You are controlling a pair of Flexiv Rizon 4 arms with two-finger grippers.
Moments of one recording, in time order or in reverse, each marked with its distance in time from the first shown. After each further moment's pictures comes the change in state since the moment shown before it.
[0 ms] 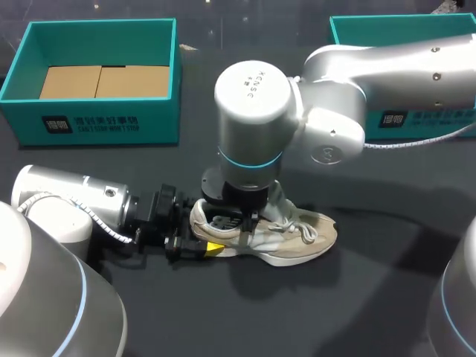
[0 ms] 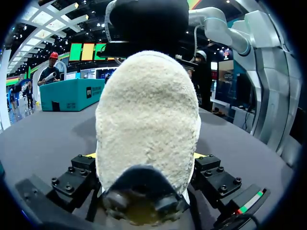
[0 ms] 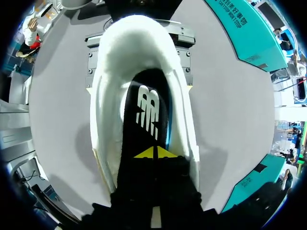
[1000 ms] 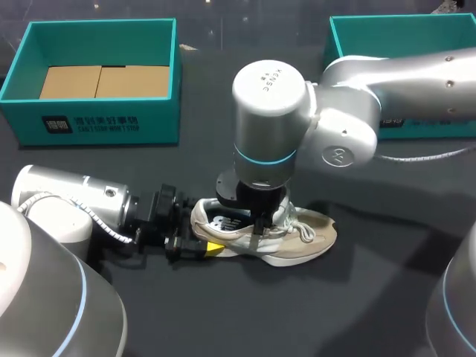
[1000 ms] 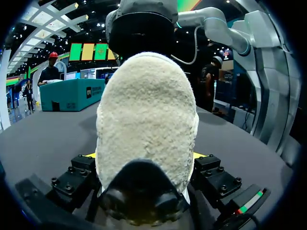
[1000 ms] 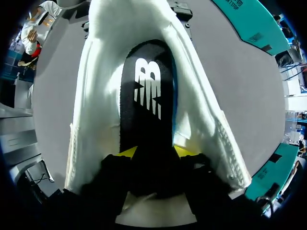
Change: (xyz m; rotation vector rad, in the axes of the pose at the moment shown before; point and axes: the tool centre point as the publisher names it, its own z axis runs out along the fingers) left arm 0.000 0.000 0.000 0.000 0.000 0.000; right arm 0.010 -0.025 0.019 0.023 0.107 0.068
